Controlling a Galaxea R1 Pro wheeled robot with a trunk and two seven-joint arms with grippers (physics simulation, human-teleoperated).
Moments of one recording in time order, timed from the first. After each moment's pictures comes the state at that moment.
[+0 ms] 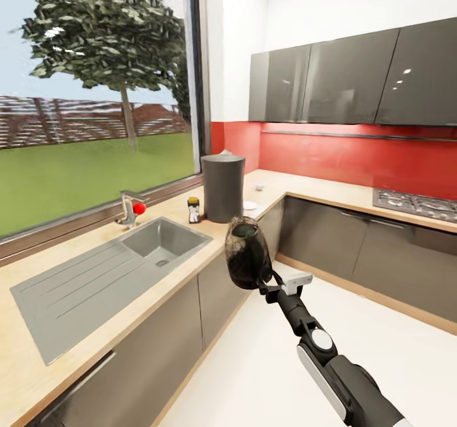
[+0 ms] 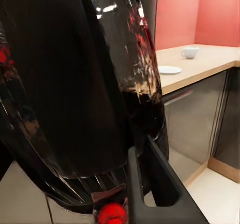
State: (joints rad) left arm -0.09 0.18 -0.27 0.04 0.53 -0.35 -0.04; right arm -0.42 -0.13 0.47 -1.20 -0.29 -0.13 -0.14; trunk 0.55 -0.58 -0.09
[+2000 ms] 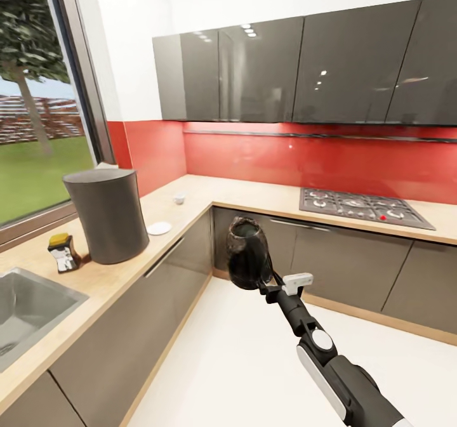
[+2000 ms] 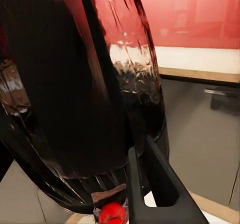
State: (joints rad) left arm -0.09 0.18 -0.26 0.04 0.53 -0.35 -0.04; right arm -0.42 -0.13 0.47 -1.19 -0.32 -0.13 -0.14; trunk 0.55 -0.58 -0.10
